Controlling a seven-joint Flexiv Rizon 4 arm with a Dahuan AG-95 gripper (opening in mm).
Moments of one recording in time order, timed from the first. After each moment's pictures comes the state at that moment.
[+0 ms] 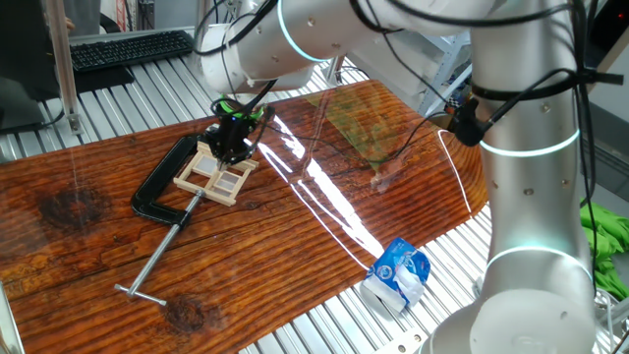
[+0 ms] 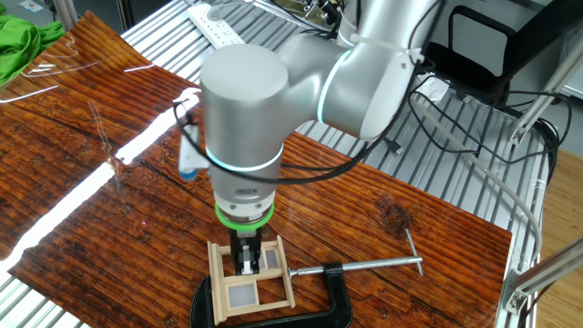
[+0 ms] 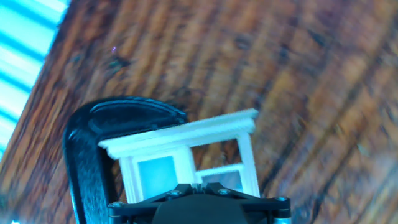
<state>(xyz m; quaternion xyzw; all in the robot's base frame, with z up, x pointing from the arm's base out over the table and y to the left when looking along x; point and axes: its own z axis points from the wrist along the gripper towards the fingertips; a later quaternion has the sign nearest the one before) 0.646 0.069 0.026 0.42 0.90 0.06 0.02</state>
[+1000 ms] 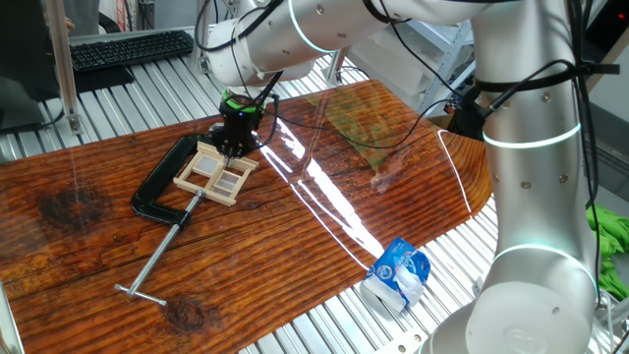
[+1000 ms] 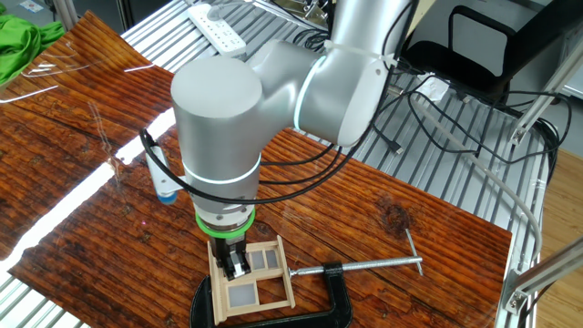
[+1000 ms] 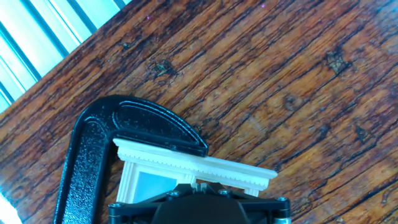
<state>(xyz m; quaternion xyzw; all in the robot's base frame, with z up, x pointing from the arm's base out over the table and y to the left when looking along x) 0.659 0.045 0.018 0.31 0.95 0.04 0.01</state>
